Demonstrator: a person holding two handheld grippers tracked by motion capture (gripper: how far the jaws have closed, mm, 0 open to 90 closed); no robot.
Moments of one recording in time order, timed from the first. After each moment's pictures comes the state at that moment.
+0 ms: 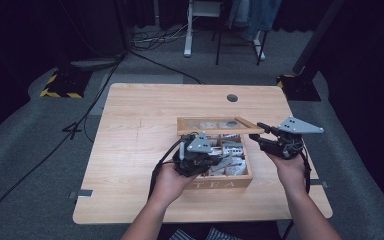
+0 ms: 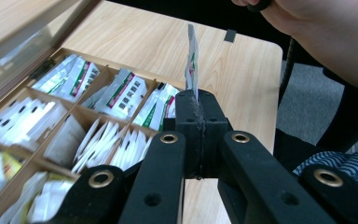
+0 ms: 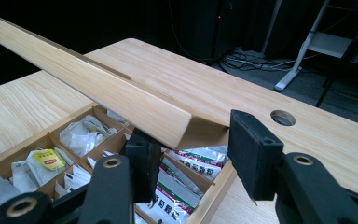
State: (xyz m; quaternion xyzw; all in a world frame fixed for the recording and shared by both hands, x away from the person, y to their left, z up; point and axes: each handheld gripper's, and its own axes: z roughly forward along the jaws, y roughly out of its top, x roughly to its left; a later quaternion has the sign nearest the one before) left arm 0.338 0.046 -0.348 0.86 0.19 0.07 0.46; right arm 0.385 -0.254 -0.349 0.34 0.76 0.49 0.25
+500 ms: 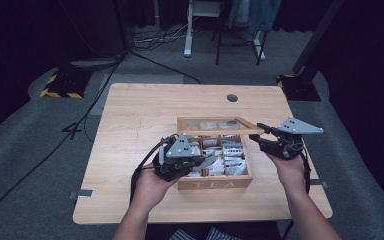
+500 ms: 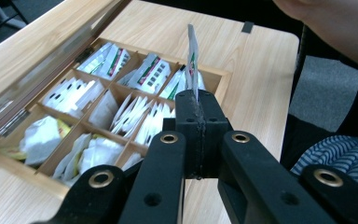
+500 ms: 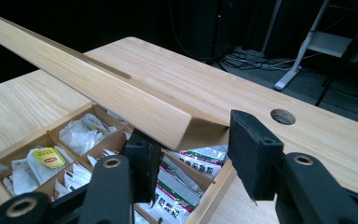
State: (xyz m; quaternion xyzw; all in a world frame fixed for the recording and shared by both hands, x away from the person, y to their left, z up) left arm 0.322 0.084 -0.335 0.87 0.21 0.11 0.44; right arm 0.384 -0.254 -0.350 0.34 0.77 0.49 0.25
